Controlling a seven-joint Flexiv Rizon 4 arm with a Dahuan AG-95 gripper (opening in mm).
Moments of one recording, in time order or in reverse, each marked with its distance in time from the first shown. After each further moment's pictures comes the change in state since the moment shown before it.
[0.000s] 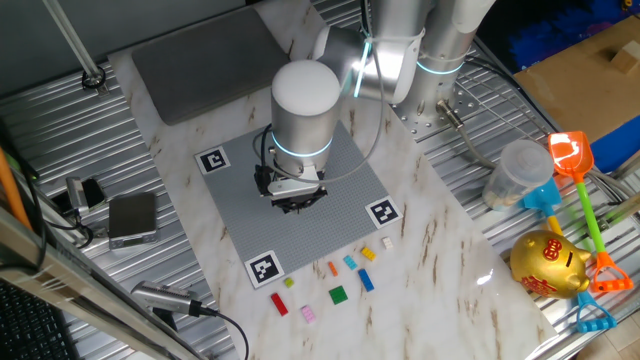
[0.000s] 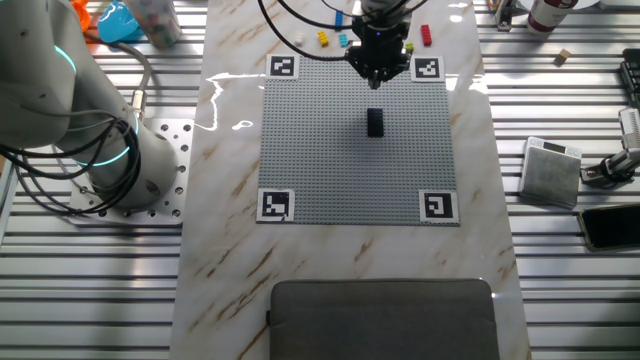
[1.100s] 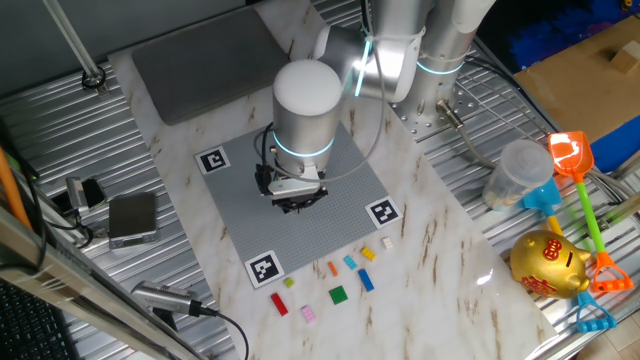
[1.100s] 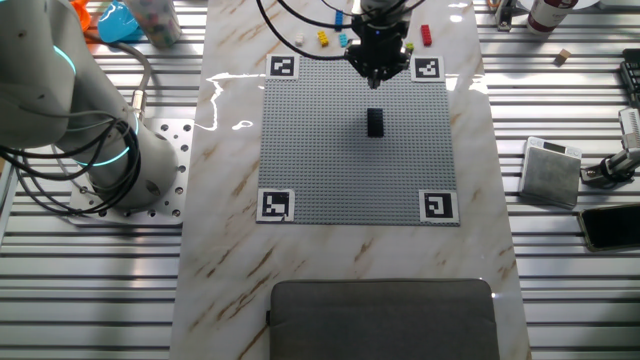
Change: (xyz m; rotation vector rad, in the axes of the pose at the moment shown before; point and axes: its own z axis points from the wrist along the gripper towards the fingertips) arm 0.000 0.000 0.000 0.018 0.011 0.001
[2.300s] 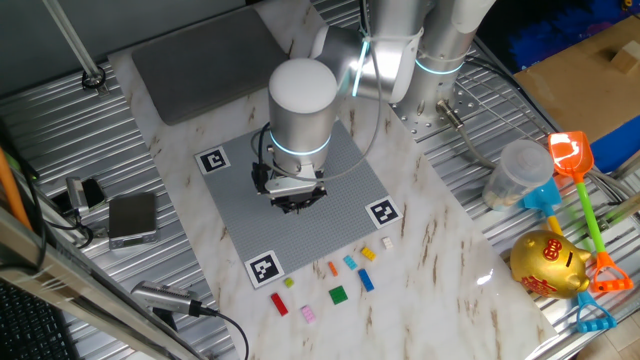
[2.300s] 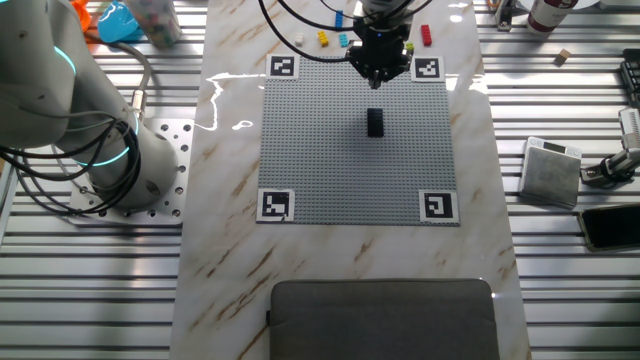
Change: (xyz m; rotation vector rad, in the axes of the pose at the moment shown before) arm -0.001 -0.001 0.001 -0.022 -0.023 0.021
